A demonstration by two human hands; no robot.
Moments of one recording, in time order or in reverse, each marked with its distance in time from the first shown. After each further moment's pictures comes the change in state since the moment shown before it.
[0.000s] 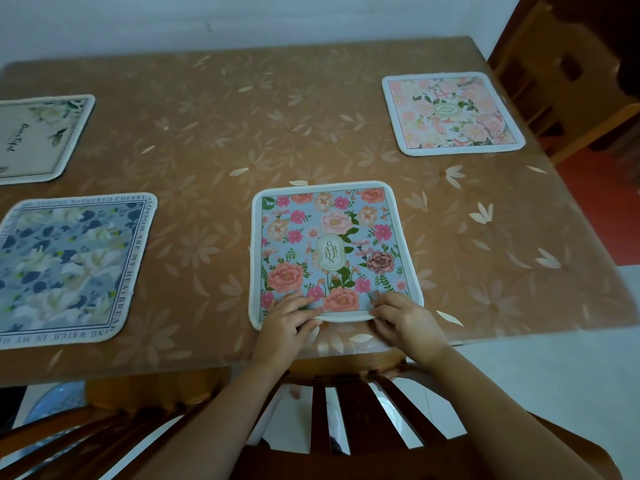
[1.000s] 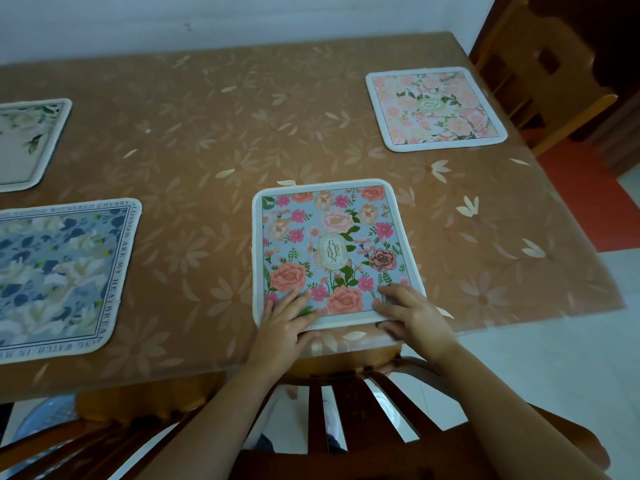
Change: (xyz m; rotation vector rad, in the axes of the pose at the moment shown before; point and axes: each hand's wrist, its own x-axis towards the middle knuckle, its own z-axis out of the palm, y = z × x) left_hand -0.002 -0.004 0.005 0.235 -0.177 0.120; right_hand -0.018 0.027 0.000 -0.042 -0.045 0.068
